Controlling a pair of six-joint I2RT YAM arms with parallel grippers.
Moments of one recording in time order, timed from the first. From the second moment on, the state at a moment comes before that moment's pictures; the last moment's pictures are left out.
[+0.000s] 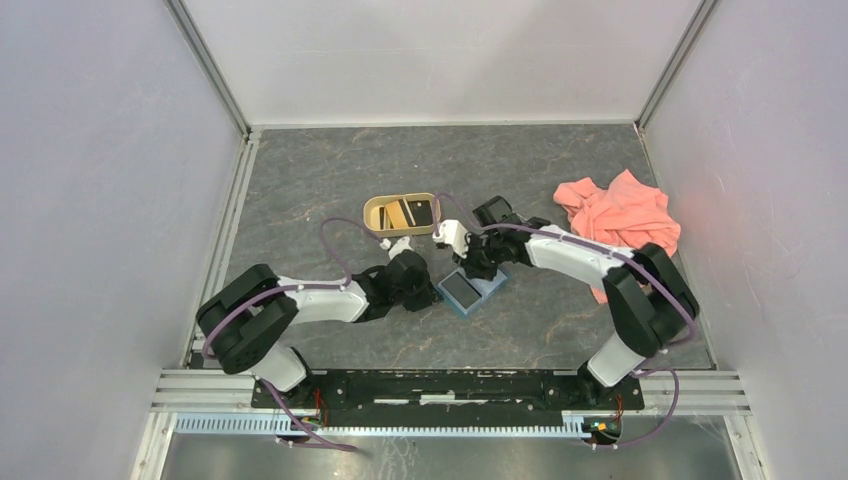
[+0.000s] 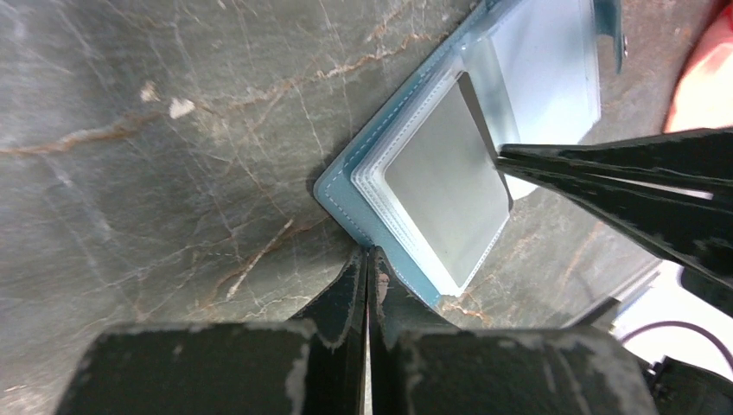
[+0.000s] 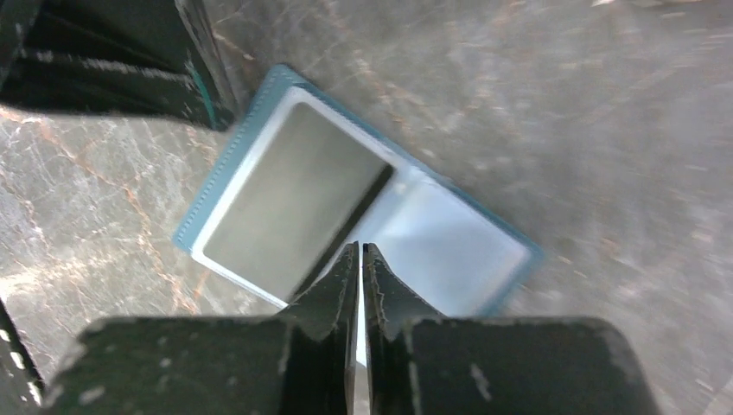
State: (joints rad) left arm -0.89 1.54 0.60 0.15 -0.08 -1.11; right arm 0.63 1.64 0.98 -0.41 -0.41 -0.60
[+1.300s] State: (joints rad) left arm -0.50 1.72 1.21 -0.24 -0.31 -0.61; right arm 0.31 1.44 0.92 -0.26 -0.88 -0.55
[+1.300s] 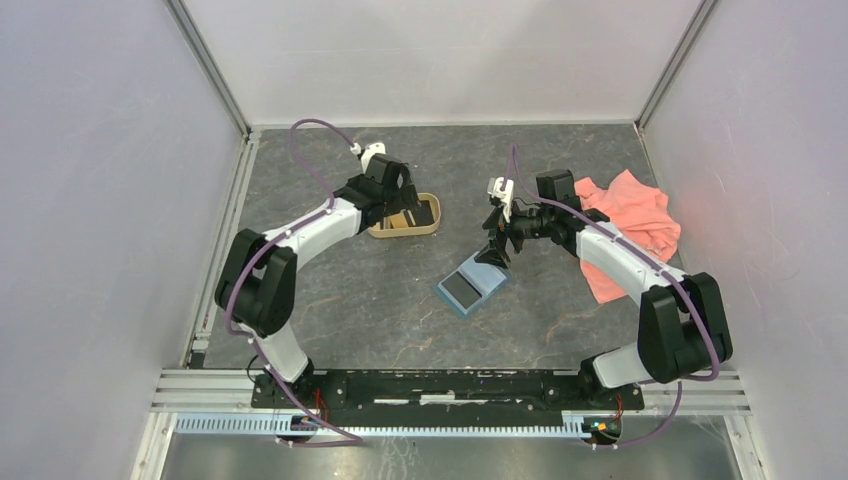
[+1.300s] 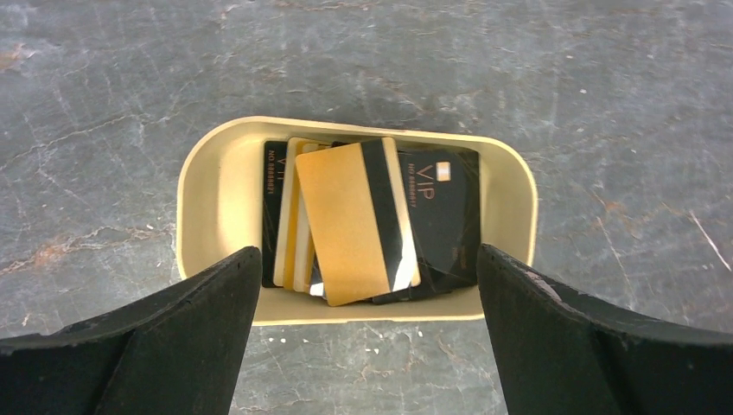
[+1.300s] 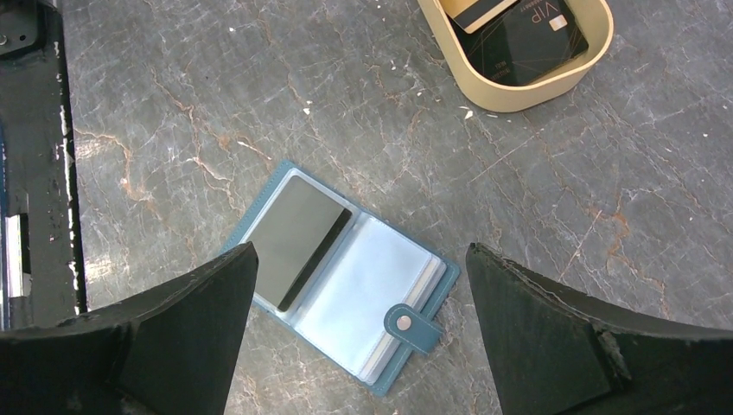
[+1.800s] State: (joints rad) left arm -0.50 1.84 1.22 -0.21 -0.33 -0.70; right arm 0.31 1.49 0.94 -0.30 -0.87 -0.58
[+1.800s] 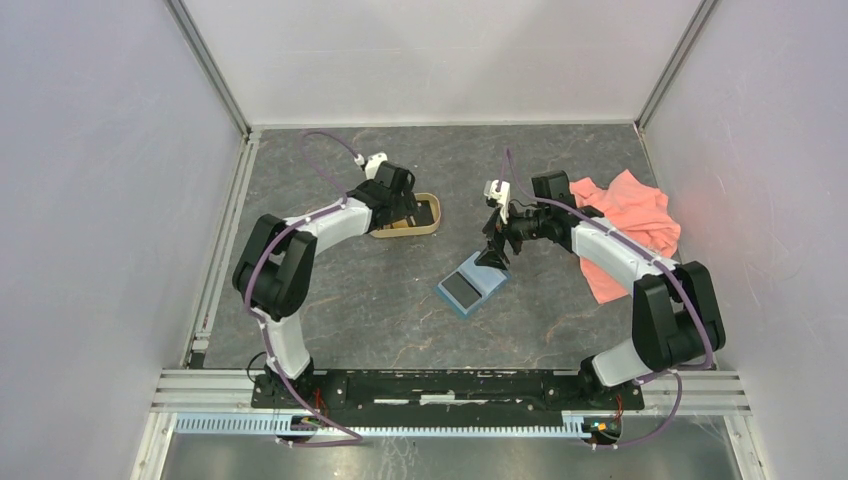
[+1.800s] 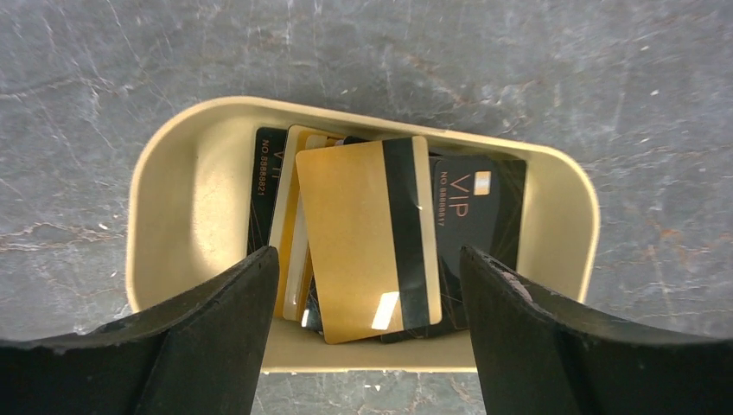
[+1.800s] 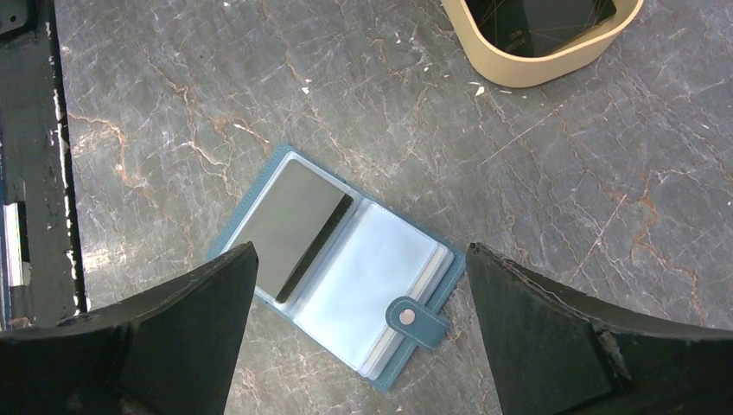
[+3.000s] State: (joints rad) left arm -0.54 1.98 1.35 -0.32 -0.37 -0.70; right arm 0.31 1.52 0.96 -0.33 -0.87 -0.60
